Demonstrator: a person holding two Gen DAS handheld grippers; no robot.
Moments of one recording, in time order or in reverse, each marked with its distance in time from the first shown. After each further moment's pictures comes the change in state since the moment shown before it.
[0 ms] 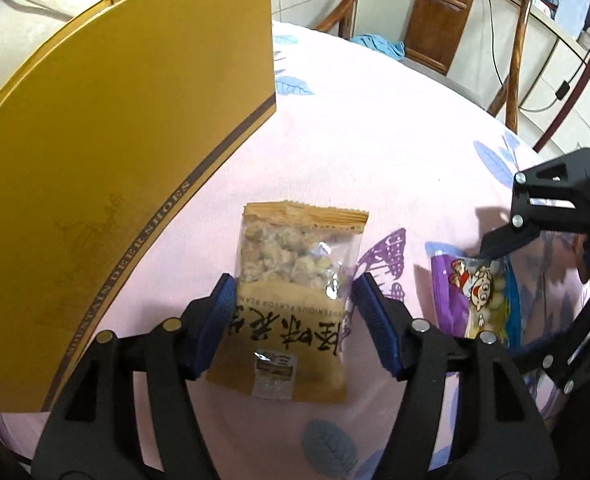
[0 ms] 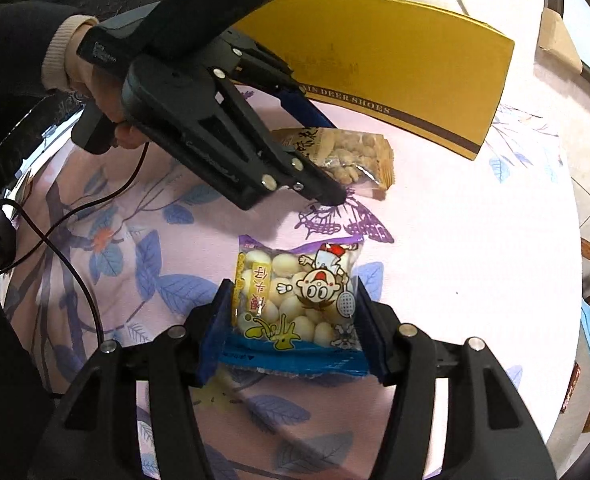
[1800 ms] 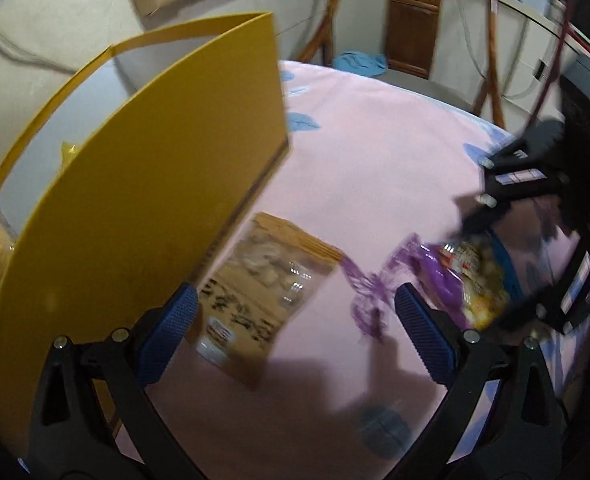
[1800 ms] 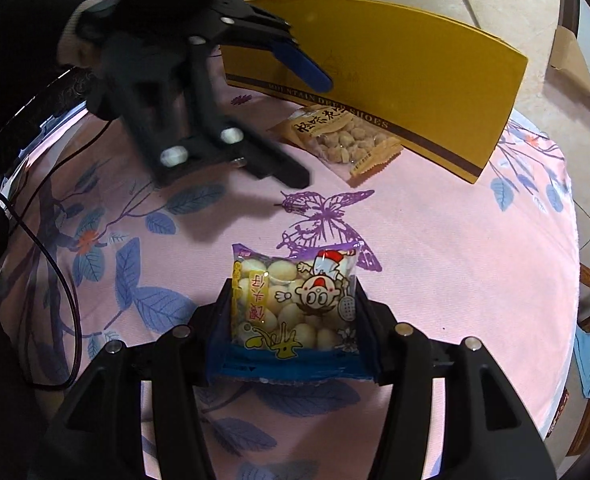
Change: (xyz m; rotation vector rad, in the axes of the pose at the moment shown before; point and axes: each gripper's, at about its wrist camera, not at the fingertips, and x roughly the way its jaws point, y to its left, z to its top) left arm -0.027 0.025 0.010 0.121 -0.087 0.024; right arm 0.015 -0.002 0.010 -0.066 -0.022 -0.002
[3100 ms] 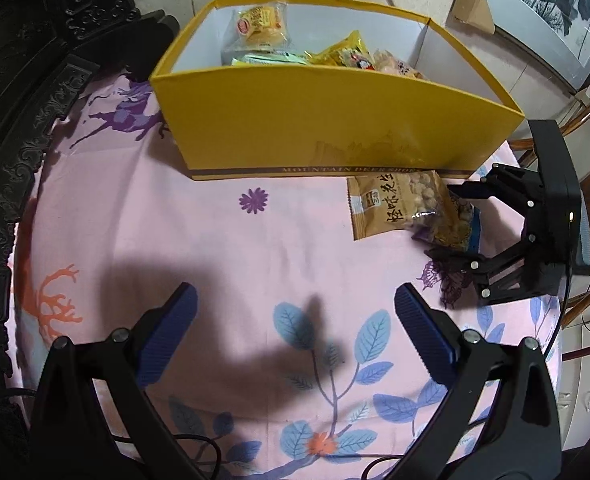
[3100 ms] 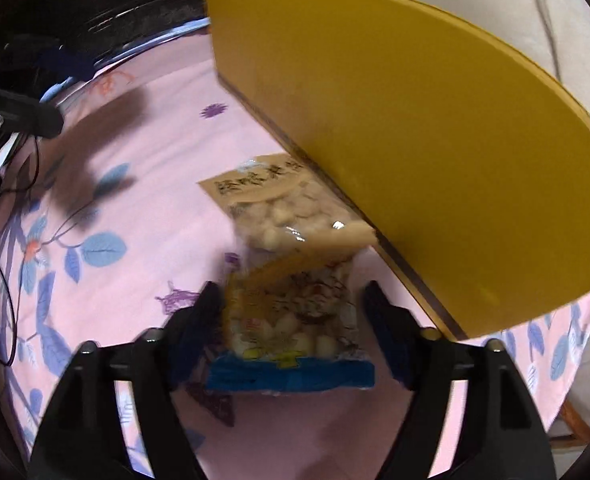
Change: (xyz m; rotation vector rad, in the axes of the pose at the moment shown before) left arm -0.106 0.007 -0.082 -0.928 0.099 0.353; right arm 0.064 -0.073 0.090 -0.235 0.060 0.154
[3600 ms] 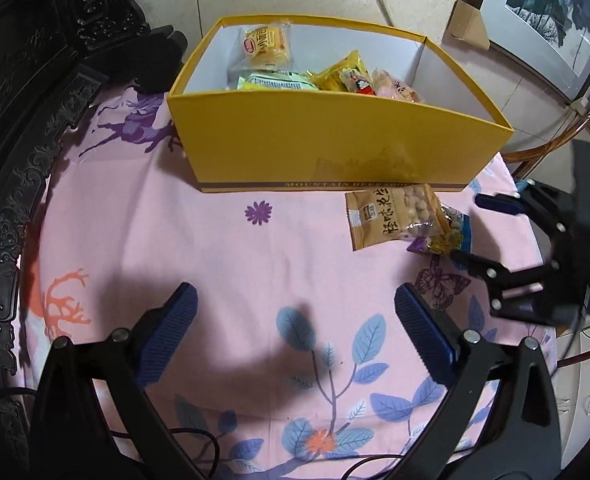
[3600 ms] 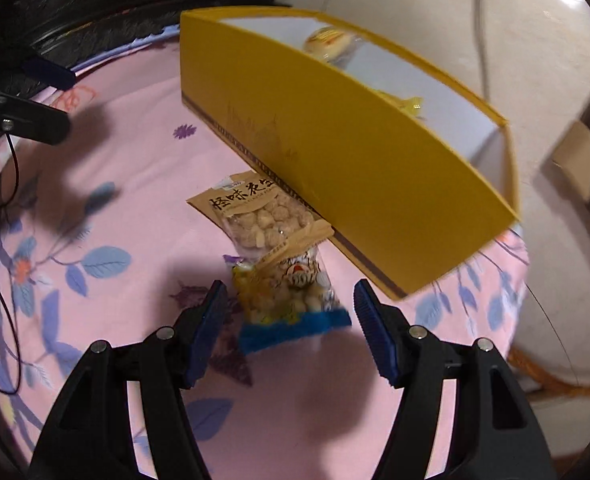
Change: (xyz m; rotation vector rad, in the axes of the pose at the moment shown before) left arm -0.019 0.005 -0.004 -0.017 -0.058 -0.003; right arm -0.031 0.027 0.006 -0.012 0.033 -0.250
